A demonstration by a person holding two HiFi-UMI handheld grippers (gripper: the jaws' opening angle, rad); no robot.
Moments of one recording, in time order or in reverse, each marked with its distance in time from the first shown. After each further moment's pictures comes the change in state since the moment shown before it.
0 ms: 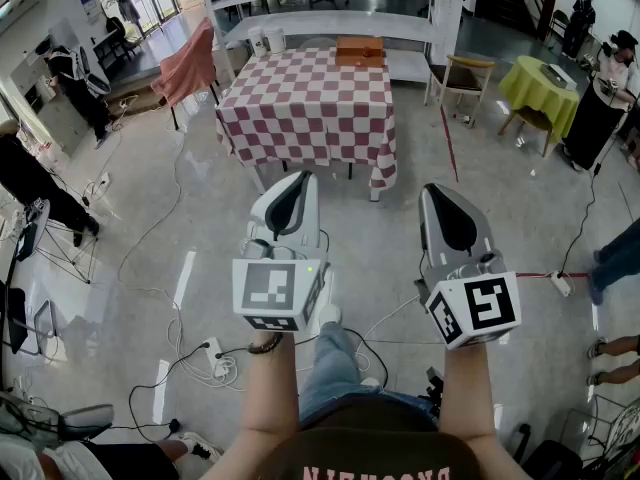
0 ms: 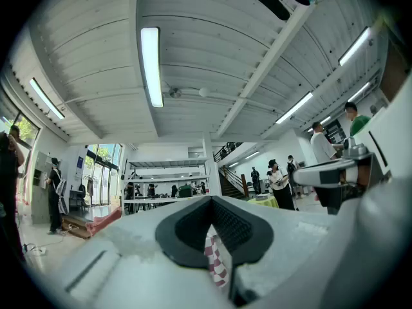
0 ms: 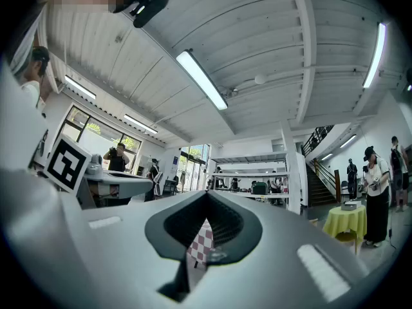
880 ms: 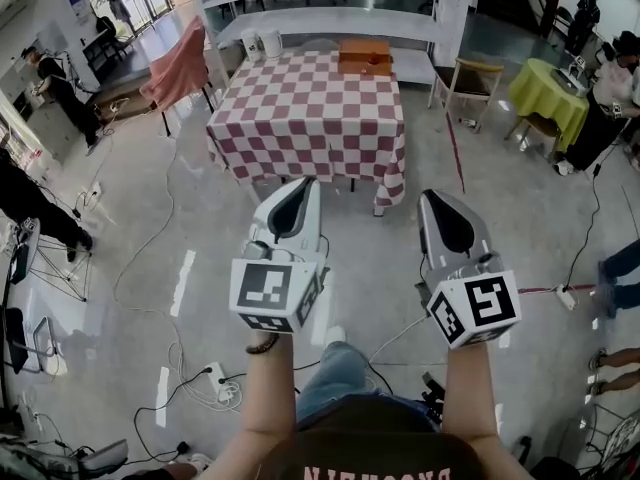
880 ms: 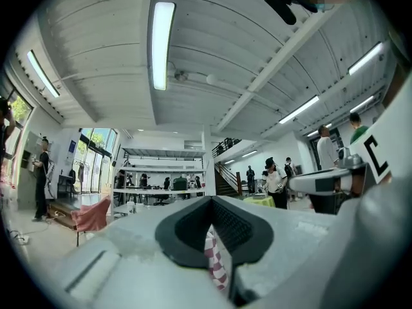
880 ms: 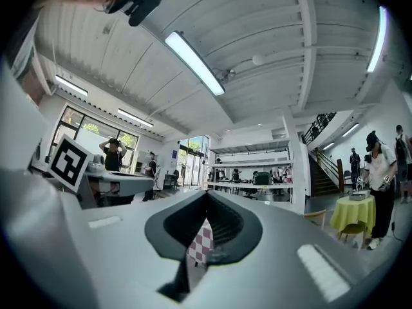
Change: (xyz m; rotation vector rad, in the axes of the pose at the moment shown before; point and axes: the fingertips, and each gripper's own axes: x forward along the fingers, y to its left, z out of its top) left arm 0.113 0.076 -0.050 -0.104 0.045 -0.060; right arm 0.134 -0.027 -0.054 0.036 0.077 0.004
